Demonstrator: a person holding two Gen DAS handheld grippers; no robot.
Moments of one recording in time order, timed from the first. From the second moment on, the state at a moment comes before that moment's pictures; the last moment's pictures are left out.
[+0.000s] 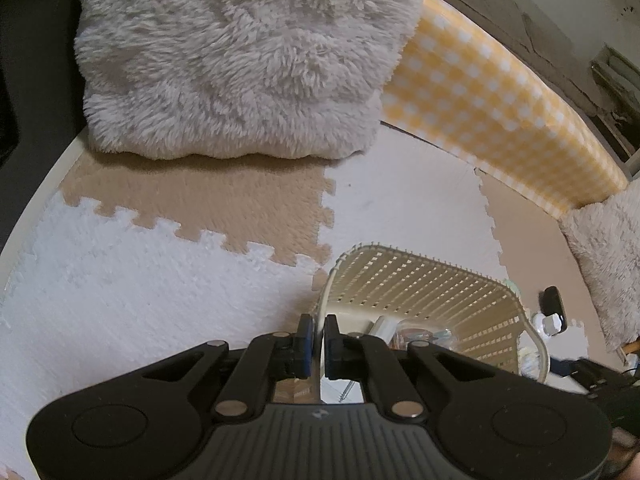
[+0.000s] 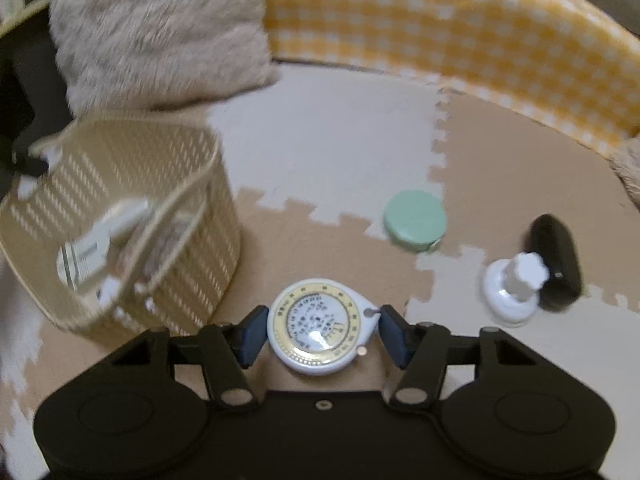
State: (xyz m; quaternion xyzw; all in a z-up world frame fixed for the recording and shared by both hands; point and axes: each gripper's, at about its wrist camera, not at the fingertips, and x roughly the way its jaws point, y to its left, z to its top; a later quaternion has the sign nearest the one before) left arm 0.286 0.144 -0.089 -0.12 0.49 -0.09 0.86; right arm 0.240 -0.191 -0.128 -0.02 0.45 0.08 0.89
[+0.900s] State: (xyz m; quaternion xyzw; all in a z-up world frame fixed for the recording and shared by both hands) left arm 0.284 0.129 -0.085 -0.05 0.48 -0.09 0.87; right arm 0.267 -0.063 -0.076 0.00 0.42 0.21 0.88
